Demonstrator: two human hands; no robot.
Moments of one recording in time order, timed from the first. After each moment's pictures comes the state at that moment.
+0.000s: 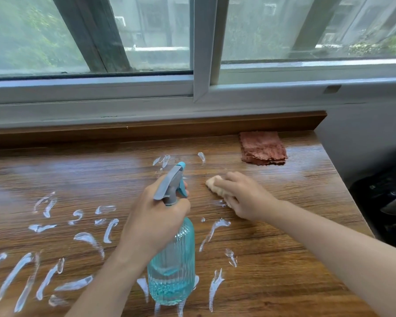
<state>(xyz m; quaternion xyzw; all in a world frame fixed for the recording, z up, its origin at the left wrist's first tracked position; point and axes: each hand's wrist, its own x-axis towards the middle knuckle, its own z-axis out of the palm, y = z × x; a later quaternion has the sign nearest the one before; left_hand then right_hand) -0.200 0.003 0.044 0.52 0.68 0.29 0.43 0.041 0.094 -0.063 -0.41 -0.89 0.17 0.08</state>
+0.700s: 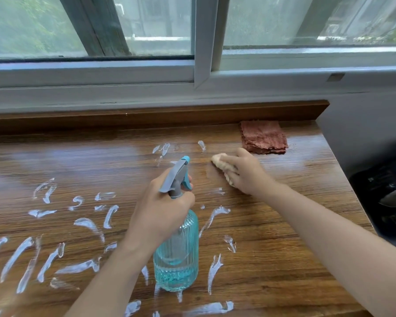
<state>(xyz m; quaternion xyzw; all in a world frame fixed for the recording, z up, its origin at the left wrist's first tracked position) -0.195 -0.003 0.029 0.51 0.67 0.30 0.45 0.037 0.112 -0.069 -0.53 -0.82 0.17 0.12</state>
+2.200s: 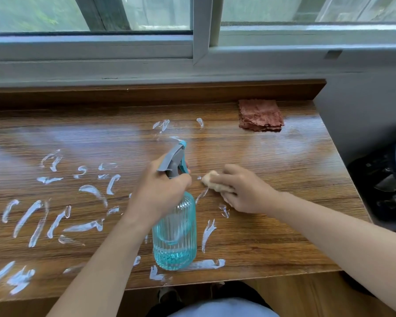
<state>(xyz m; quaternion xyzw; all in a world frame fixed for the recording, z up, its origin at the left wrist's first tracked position) -0.185 -0.039 0.024 0.48 0.69 0.30 0.45 0.050 0.017 -0.069 -0.38 -0.88 0.25 0.09</state>
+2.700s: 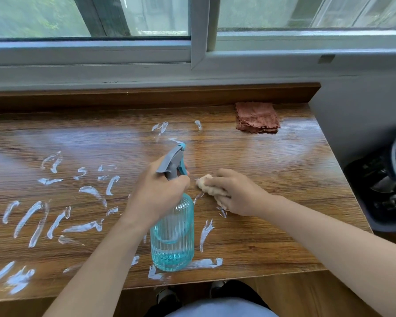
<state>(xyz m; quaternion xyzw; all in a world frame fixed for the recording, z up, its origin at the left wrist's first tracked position) -0.185 -0.044 0.028 0.49 0.69 0.28 0.45 0.041 0.008 -0.070 -0.39 -0.87 0.28 0.07</state>
